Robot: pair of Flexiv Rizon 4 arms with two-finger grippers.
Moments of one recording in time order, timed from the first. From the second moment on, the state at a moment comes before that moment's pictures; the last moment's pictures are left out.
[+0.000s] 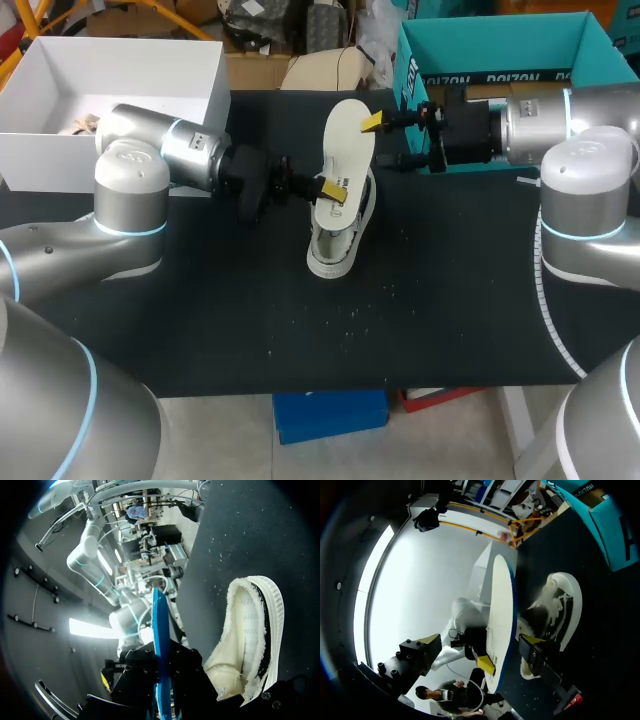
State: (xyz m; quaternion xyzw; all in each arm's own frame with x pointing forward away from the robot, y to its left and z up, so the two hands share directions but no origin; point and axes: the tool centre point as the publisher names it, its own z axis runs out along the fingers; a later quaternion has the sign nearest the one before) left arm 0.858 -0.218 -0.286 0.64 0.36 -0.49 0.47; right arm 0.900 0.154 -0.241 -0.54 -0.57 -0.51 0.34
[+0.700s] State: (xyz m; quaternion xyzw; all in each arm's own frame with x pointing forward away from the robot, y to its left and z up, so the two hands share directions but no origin) left arm 0.857 -0.218 -0.286 0.64 0.36 -0.49 0.47; right arm 0.899 0.180 -0.278 -0.51 -0.54 -0.54 0.39
